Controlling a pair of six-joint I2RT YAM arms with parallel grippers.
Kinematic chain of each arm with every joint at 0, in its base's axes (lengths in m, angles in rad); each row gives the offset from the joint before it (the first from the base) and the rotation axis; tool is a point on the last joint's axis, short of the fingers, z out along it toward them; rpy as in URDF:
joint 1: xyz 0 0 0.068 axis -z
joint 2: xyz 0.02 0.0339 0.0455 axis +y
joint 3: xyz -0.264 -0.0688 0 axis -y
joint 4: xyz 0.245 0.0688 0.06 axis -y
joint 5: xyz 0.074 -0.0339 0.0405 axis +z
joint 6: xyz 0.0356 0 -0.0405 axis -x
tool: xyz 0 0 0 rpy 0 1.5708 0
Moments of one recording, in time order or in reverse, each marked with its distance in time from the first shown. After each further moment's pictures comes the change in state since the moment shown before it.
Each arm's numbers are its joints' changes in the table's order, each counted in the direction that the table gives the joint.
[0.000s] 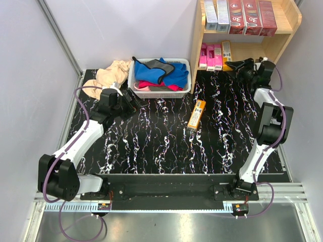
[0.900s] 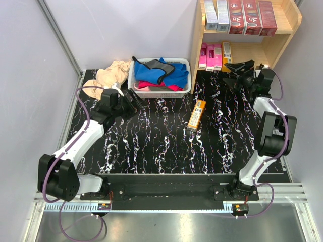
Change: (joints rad) left arm 0.012 0.000 0.000 0.002 -0.022 -0.004; right arm -0.012 -0.195 -0.253 0.065 -0.050 -0.039
